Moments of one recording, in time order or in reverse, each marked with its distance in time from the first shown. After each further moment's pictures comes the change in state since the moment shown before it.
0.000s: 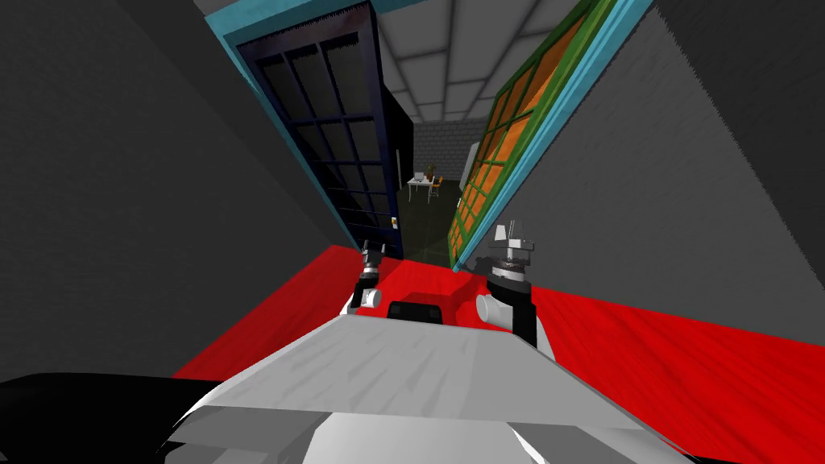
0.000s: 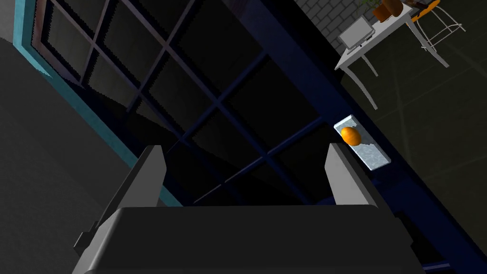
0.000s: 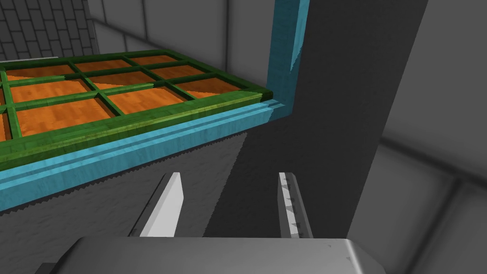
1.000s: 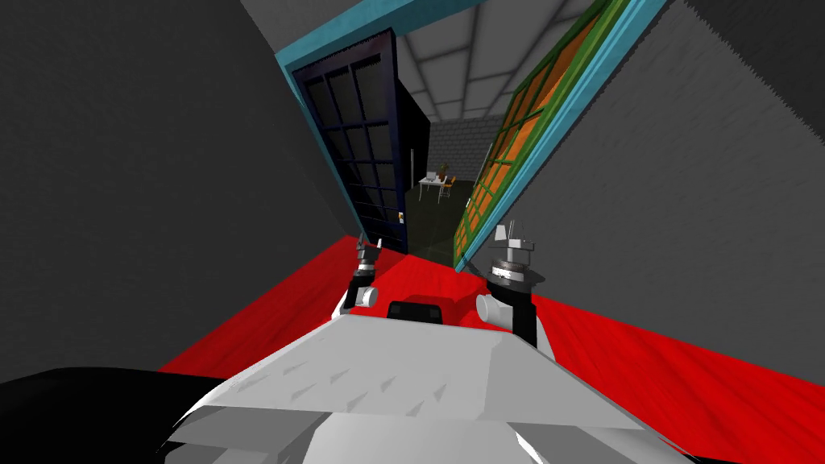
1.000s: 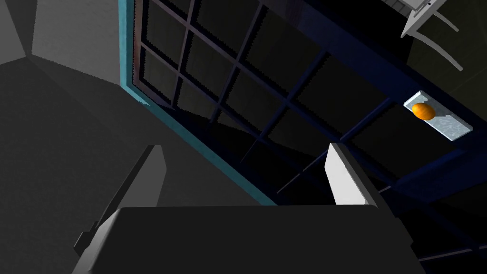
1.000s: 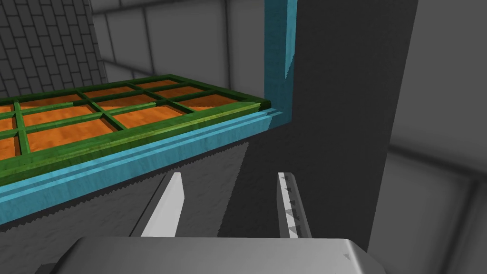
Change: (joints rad) arm 0.061 -0.011 0.034 -0.209 -0.109 0.084 -0.136
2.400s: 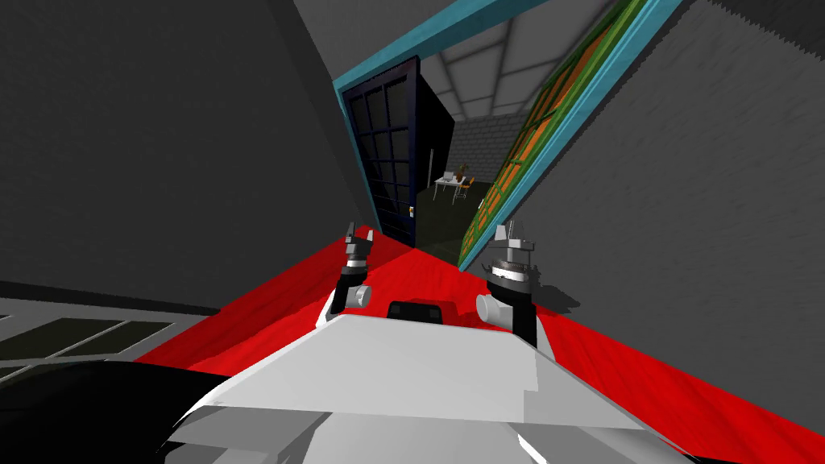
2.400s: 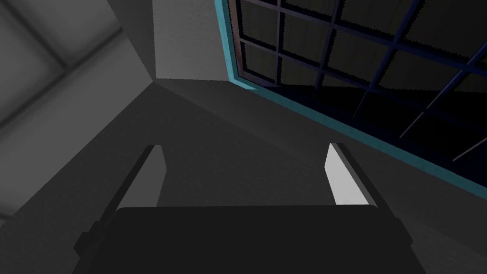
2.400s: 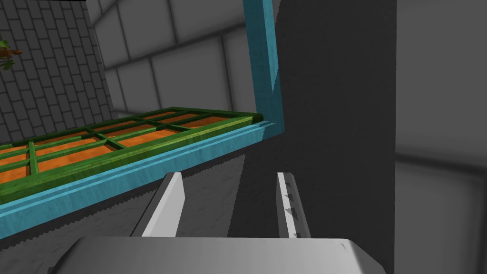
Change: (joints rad) arm 0.082 -0.046 0.050 -0.286 -0.152 0.115 -0.188
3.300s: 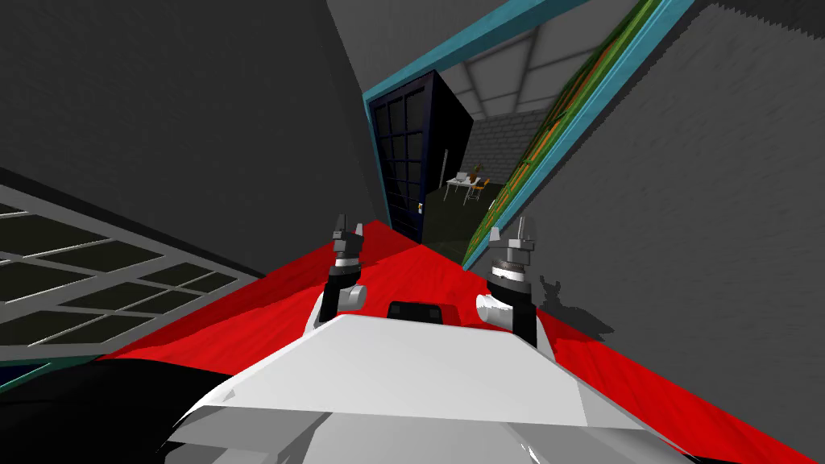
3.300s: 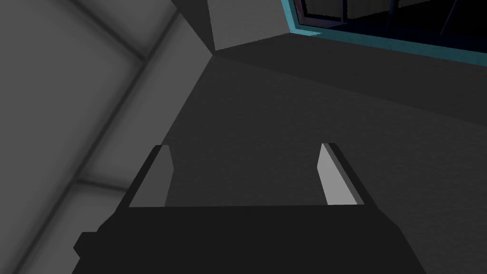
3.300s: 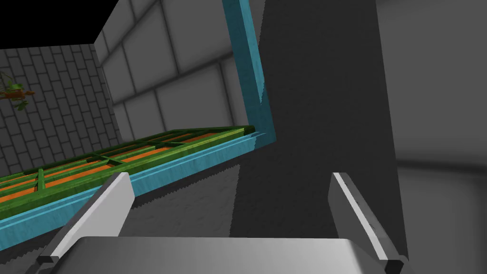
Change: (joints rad) arm 0.056 -0.072 0.028 -0.184 -0.101 0.069 -0.124
